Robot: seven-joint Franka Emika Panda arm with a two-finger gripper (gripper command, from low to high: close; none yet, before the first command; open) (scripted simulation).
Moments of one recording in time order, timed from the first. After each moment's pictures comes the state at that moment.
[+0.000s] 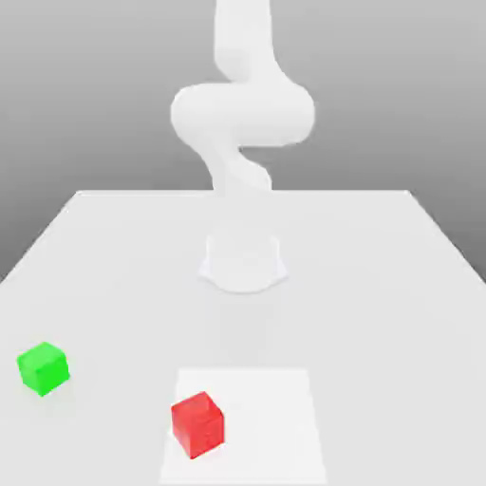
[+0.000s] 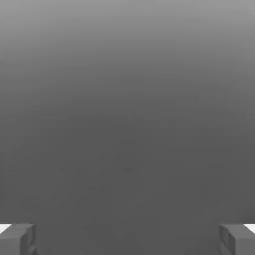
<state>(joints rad) 0.03 -0.71 -0.04 -2.33 0.01 2.34 0.72</state>
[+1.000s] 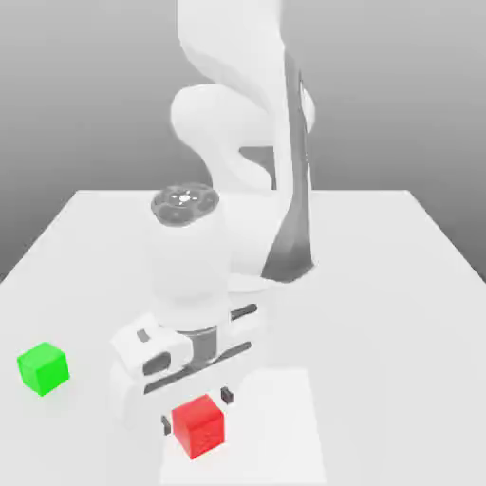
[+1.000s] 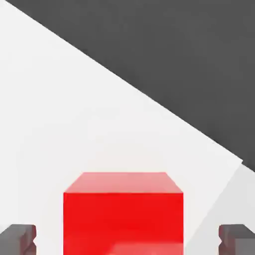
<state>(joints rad) 0.05 0.33 -0.15 -2.58 0.19 2.89 -0.08</state>
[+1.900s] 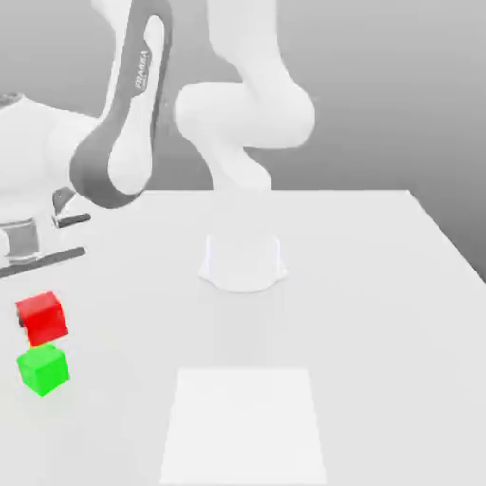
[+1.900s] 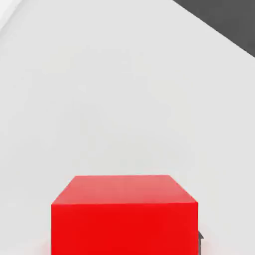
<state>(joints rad) -0.35 0.05 -0.42 -2.61 0.04 2.66 -0.66</state>
